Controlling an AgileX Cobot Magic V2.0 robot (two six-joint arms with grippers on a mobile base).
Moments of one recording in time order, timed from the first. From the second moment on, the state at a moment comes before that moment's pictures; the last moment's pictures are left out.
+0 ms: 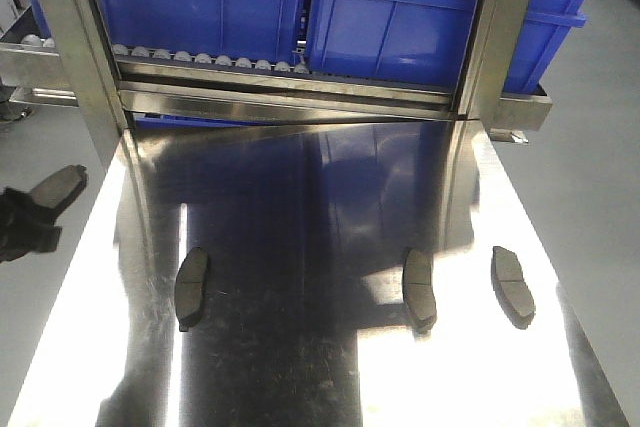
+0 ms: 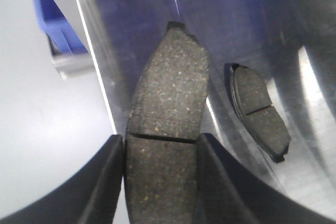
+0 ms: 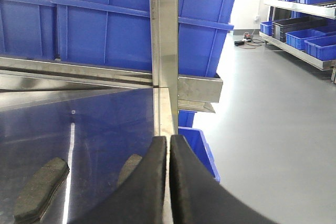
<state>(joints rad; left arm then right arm) 0.00 1.16 -0.84 -0.26 0.64 0.44 -0.03 -0.01 0.03 -0.01 0.11 0.00</state>
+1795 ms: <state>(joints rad) 0.00 0.28 -0.35 -0.38 0.36 0.46 -0.03 -0.01 0.03 -0.01 0.11 0.00</state>
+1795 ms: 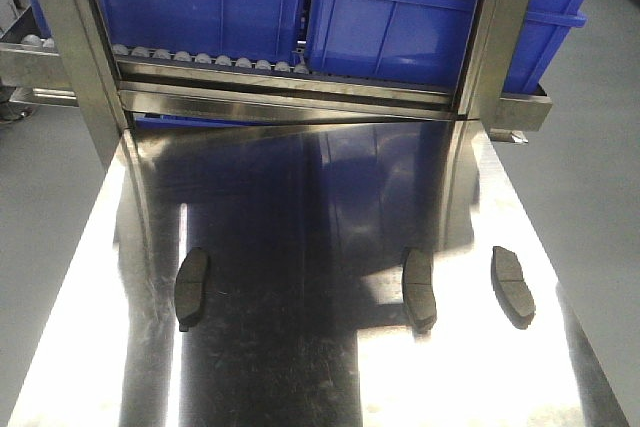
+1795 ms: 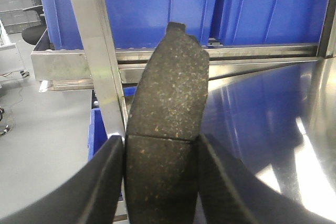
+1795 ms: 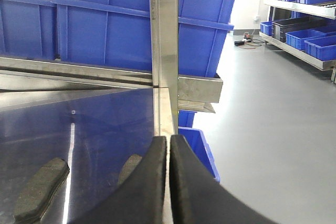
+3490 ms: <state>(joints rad) 0.00 0.28 -0.35 -0.38 0.36 0.46 -0.05 0.79 -0.71 -0.09 0.49 -0.02</state>
